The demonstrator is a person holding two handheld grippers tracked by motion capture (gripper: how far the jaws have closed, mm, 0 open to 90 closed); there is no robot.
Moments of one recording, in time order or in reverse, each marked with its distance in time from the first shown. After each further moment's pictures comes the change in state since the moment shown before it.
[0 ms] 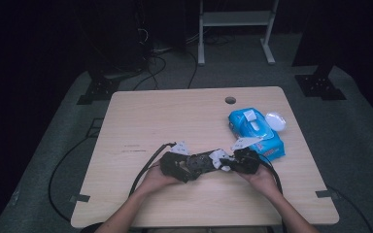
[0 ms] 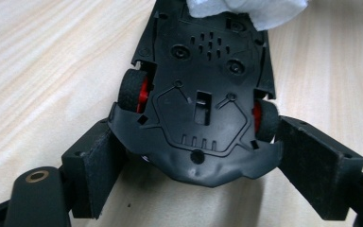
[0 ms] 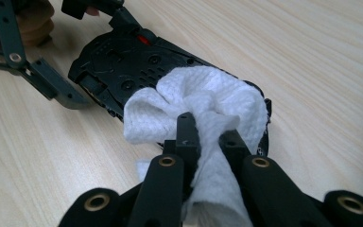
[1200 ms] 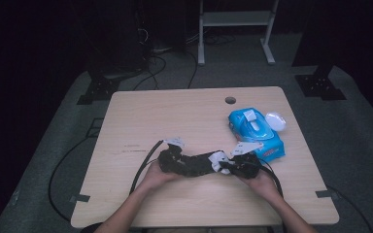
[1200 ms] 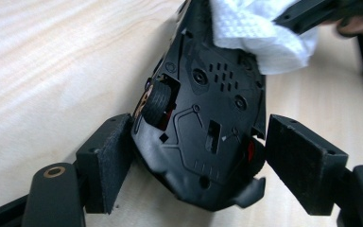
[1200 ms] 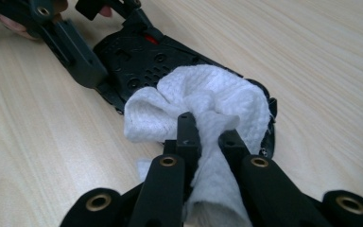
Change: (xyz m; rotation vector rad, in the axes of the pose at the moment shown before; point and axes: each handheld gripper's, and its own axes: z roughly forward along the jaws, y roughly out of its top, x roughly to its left) left arm 0.011 0.001 -0.002 -0.046 -0.075 -0.177; right arm 0.011 -0.008 -0.002 -0.031 -0.007 -0.046
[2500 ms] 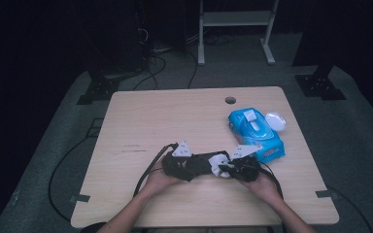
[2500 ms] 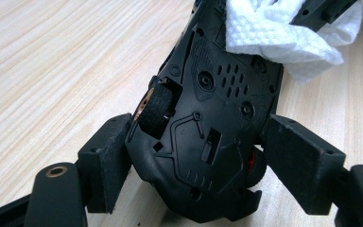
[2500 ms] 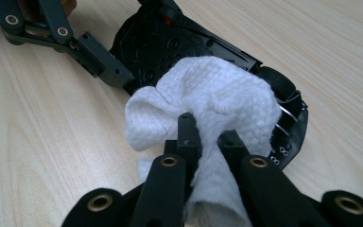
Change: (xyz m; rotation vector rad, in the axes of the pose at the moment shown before) left arm -0.028 0.000 0.003 -0.030 0.205 0.254; right arm 0.008 -0.001 -0.003 0.020 0.011 -0.019
